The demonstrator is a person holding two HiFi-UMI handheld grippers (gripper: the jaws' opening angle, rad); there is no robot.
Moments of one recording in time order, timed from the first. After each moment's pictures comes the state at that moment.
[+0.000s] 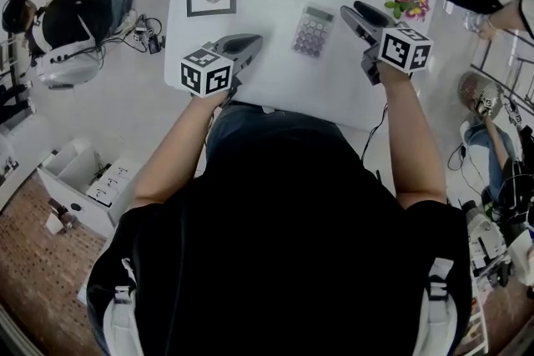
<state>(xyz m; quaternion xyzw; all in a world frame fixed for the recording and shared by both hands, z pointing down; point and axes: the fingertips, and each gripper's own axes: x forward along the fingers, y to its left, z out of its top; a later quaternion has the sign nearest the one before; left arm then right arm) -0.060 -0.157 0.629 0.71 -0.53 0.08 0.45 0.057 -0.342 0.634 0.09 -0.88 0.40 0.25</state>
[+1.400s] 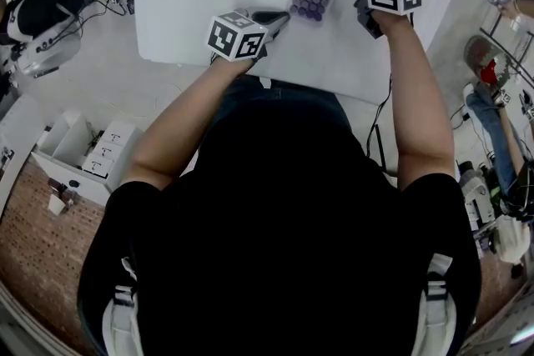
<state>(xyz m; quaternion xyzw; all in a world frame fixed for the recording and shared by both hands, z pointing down) 0.035 -0.155 0.757 0.70 -0.43 0.12 0.56 0.031 -0.310 0.754 -0.01 -0.84 0.40 0.37</state>
